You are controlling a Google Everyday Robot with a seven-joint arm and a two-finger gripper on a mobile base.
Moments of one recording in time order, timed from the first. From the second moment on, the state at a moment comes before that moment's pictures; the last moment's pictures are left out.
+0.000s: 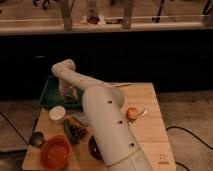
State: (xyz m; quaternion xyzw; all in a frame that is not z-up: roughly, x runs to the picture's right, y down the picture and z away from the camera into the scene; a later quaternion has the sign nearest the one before) arm -0.239 0.078 0.949 -0.23 -0.32 -0.65 0.65
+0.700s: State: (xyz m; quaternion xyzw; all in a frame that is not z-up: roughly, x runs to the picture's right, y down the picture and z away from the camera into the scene) arm -0.189 0.072 0.935 -0.24 -0.28 -0.64 0.68
